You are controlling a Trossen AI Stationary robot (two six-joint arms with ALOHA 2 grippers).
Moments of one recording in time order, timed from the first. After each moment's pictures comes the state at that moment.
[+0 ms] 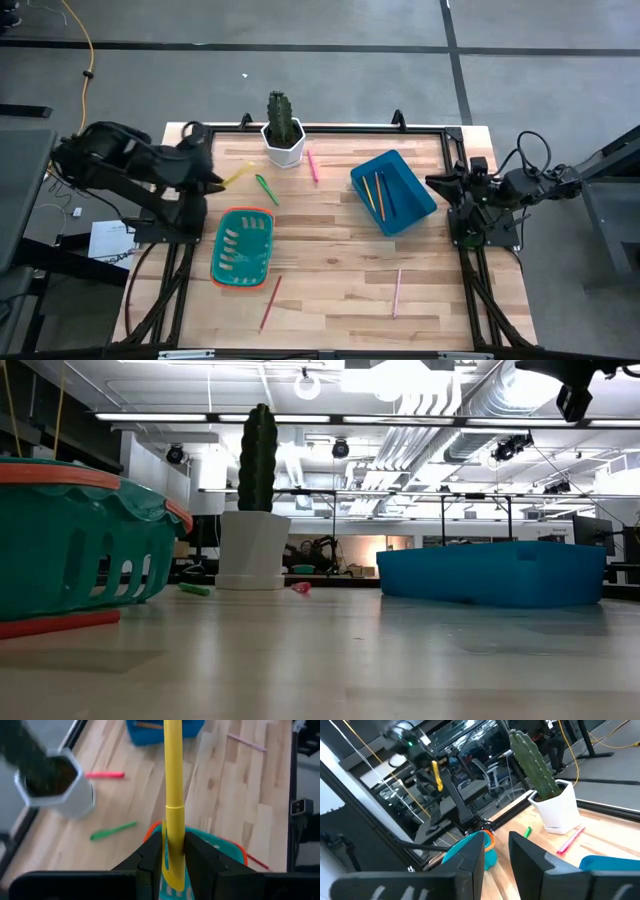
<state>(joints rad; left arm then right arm) -0.15 1.11 1.71 -1.57 -0.30 -0.47 0.35 0.21 0.53 -0.29 0.58 0.55</state>
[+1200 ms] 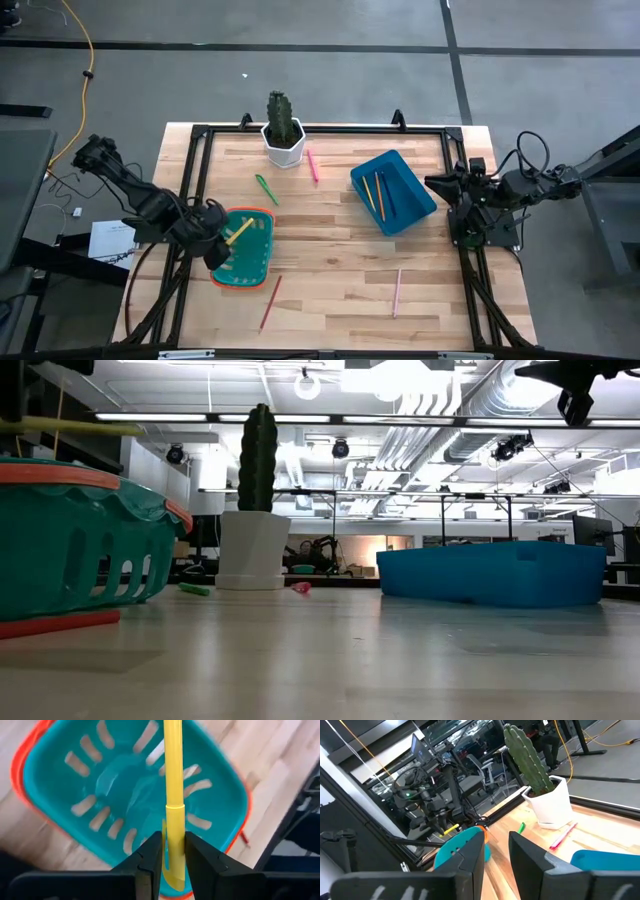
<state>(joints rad) -0.52 0.95 0.89 -1.13 -0.19 -1.29 0.35 0.21 0.53 -0.33 0.59 0.56</state>
